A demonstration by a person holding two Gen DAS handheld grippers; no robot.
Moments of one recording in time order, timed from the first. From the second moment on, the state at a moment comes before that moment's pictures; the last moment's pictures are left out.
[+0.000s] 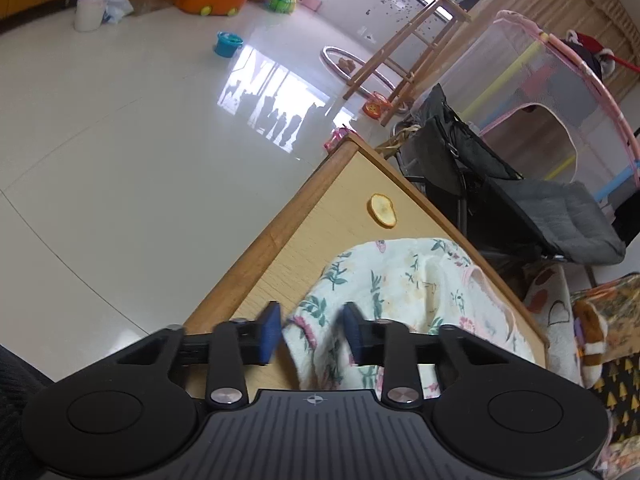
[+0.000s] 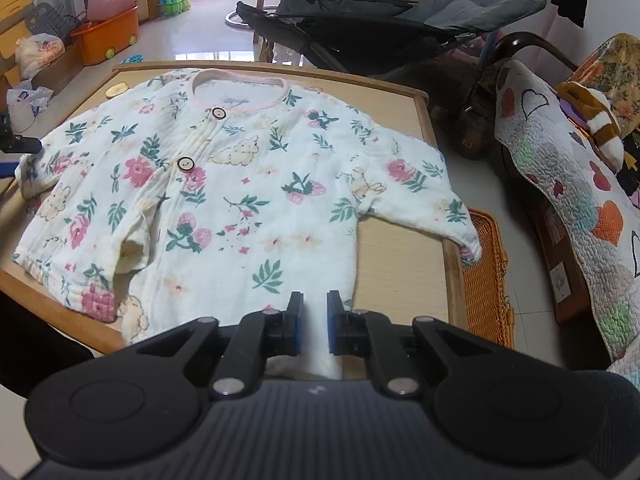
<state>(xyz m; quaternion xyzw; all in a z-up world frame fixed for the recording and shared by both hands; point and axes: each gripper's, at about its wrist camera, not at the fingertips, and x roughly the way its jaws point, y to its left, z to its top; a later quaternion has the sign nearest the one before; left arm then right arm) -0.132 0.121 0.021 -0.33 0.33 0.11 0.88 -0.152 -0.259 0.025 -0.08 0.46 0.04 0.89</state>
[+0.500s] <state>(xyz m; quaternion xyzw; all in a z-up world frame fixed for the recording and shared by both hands) -0.101 0.081 0.066 -0.17 0.26 0.06 0.95 -0.151 -0.265 0.021 -0.06 0.46 0.04 0.88</state>
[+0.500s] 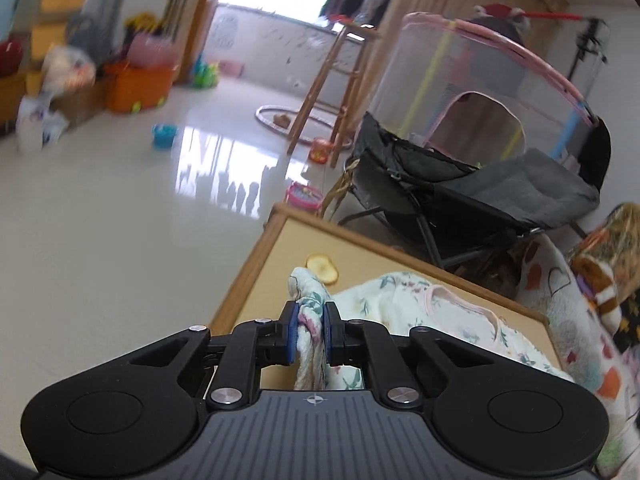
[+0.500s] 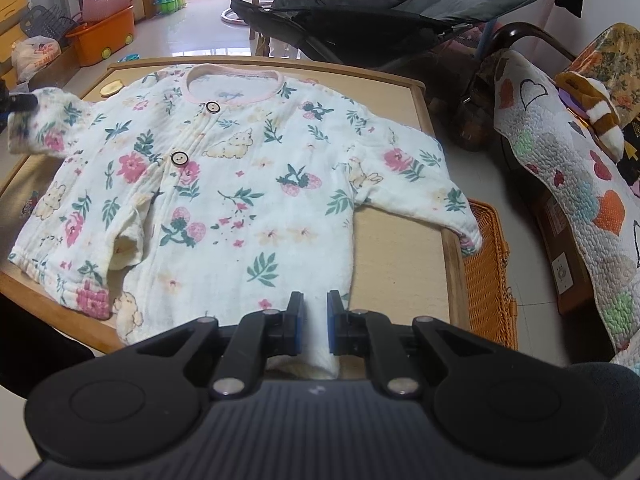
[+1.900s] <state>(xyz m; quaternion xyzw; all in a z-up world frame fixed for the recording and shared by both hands) -0.074 0.182 0.092 -0.10 0.34 0.17 0.92 -0.149 -0.264 0.040 -0.06 0.44 0.04 0.89</state>
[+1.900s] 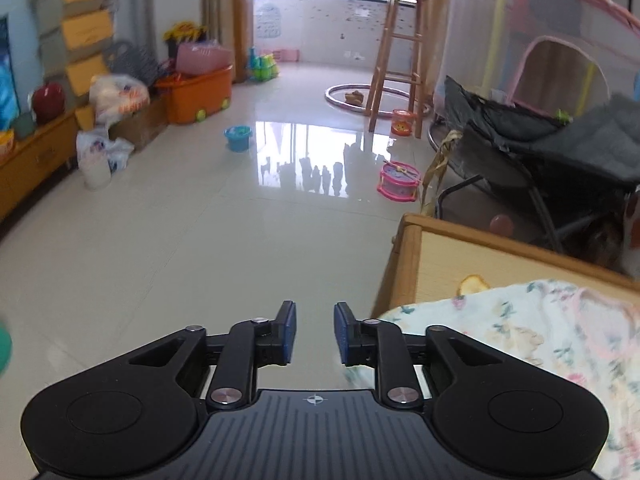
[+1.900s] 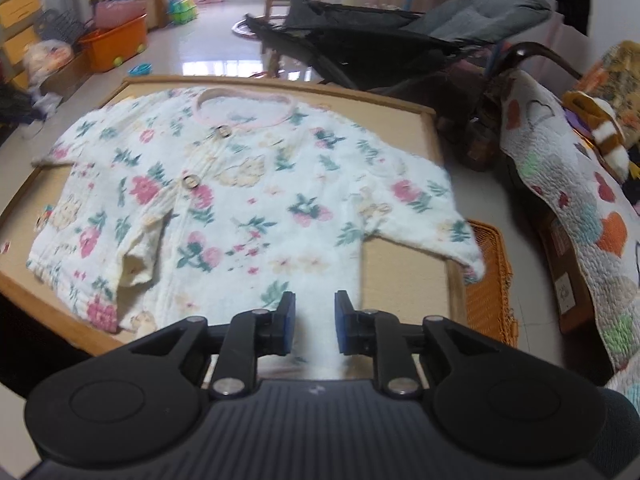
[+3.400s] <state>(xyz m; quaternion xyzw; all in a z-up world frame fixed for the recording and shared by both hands) -0.179 0.035 0.047 -0.19 0.45 0.01 0.88 -0.165 -0.280 0.019 -0.01 0.46 0.03 0.89</state>
